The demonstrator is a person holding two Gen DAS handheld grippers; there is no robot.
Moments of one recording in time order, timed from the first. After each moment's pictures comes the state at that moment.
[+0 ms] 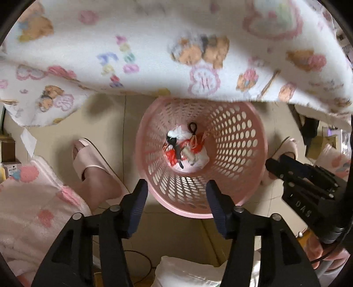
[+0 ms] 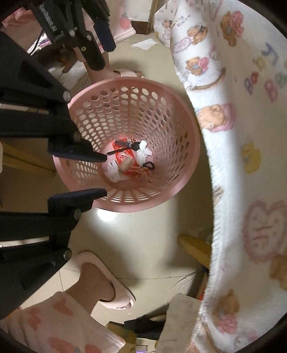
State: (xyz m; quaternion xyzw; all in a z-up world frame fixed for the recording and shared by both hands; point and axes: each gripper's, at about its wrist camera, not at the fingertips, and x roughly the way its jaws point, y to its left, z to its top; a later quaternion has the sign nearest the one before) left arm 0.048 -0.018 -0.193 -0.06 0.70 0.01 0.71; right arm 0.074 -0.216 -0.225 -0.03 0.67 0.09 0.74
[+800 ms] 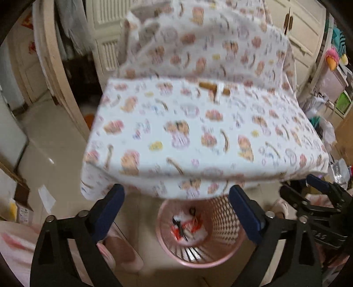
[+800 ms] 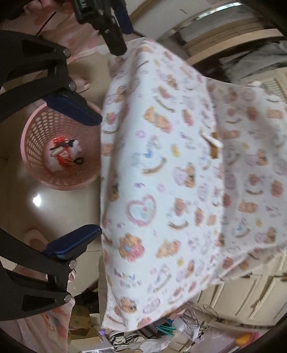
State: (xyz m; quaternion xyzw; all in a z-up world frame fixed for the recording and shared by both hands) left arm 0.034 -0.004 -0.047 -0.03 0.45 0.03 0.89; right arm 0.052 -0.233 -0.084 -0.03 0.44 0.09 0.89
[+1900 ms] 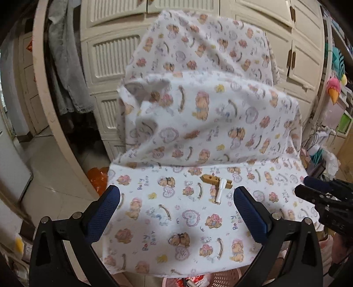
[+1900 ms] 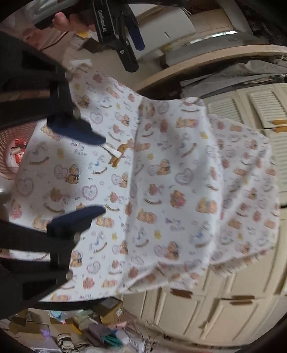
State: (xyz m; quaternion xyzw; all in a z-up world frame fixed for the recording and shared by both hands) left arm 0.138 0.001 0.041 -0.01 0.36 0.03 0.93; right arm 0.153 -0.230 0.028 -0.06 0.37 0.19 0.91
